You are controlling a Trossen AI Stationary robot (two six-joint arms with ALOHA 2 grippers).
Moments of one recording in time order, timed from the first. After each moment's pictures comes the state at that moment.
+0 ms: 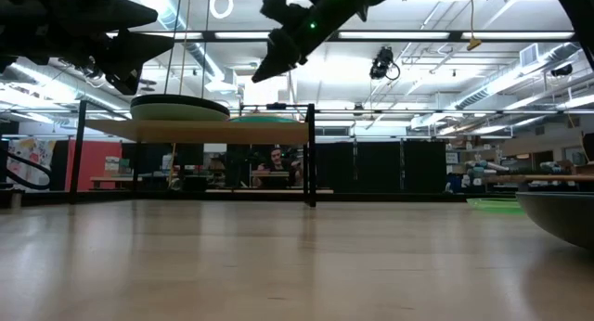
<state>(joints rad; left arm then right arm) -0.50 1.01 0.11 0.93 -0.47 -0.22 -0.23 1.90 1.66 -0.32 0.13 -0.41</state>
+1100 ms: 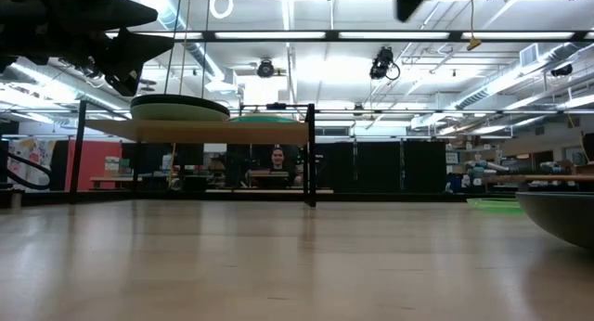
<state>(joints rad) -0.50 1.01 0.11 0.93 -0.47 -0.25 0.37 1.71 1.62 -1.10 0.08 0.13</state>
